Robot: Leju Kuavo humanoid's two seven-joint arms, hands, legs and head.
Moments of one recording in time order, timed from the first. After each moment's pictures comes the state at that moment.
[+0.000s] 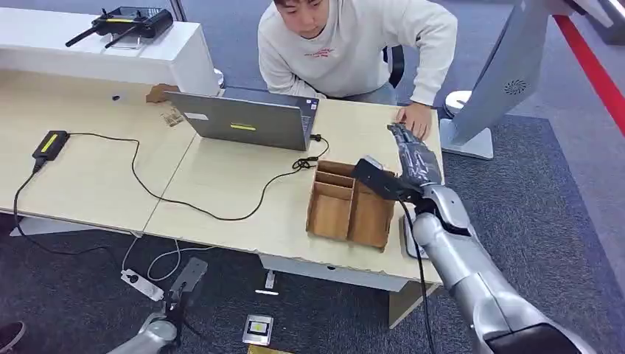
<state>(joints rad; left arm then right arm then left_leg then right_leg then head) -0.30 0.24 -0.88 -0.57 0.36 0.41 -0.10 -0.86 0.06 0.59 -0.54 0.86 -0.46 -0.09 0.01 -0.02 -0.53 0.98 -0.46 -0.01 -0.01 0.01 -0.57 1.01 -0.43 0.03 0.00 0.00</state>
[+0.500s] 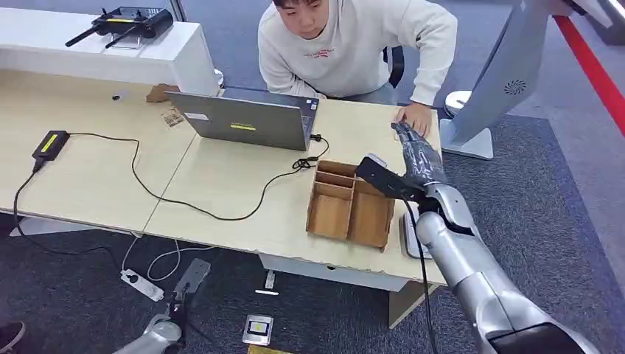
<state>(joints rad) -0.31 0.21 -0.88 -0.54 0.38 0.42 -0.11 -0.86 0.05 0.58 -0.54 0.86 -0.46 -0.09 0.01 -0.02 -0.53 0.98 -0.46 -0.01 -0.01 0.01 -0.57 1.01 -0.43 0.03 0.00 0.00</state>
